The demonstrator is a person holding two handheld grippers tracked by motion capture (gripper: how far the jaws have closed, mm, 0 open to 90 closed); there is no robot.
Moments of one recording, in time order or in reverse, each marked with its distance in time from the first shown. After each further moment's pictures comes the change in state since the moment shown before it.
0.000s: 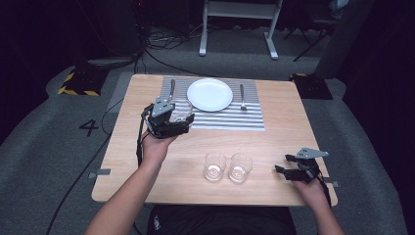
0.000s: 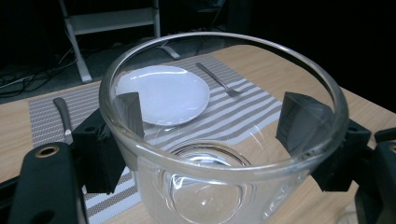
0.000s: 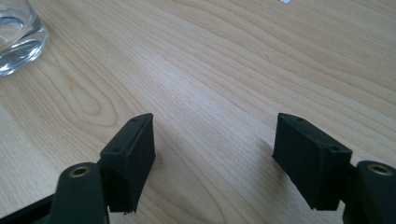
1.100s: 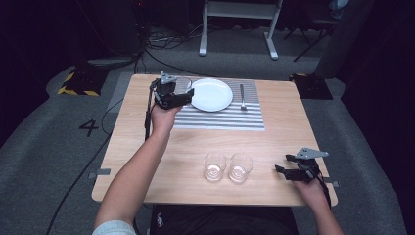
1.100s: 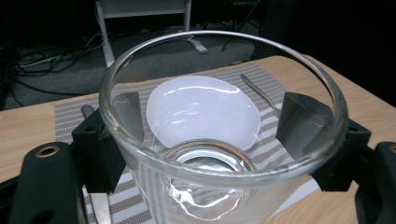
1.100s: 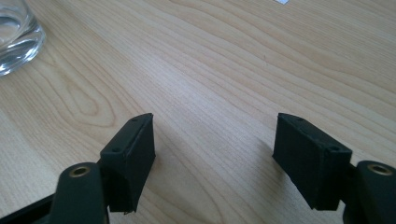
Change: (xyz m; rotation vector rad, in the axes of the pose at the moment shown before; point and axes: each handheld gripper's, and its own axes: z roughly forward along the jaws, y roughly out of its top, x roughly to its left) left arm 0.052 0.034 0.079 0.049 0.109 -0.069; right arm 0.001 0.000 0.000 -0.002 -0.011 -0.001
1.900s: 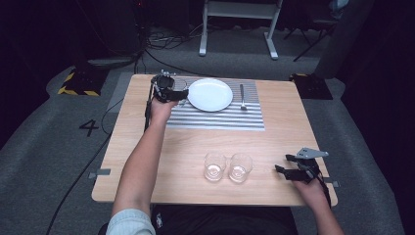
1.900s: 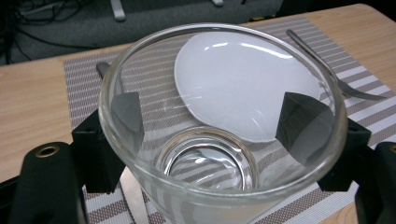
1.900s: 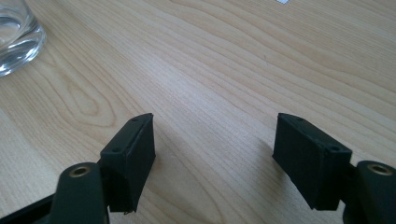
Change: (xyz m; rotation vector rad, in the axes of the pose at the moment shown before) left arm 0.045 -0.006 0.055 0.215 0.038 -0.048; right arm 0.000 0.000 0.000 0.001 0.003 0.002
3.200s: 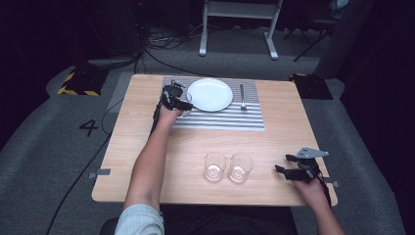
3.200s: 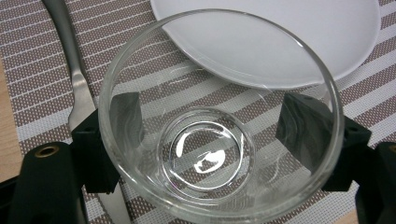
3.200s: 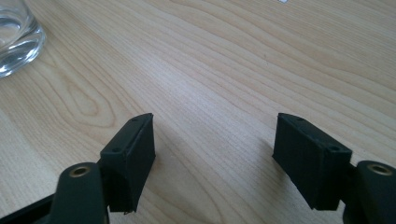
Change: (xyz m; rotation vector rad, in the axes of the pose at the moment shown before) left arm -0.002 -0.024 0.054 0.232 0.020 0.103; right arm -0.001 0.000 0.000 0.001 0.006 0.009
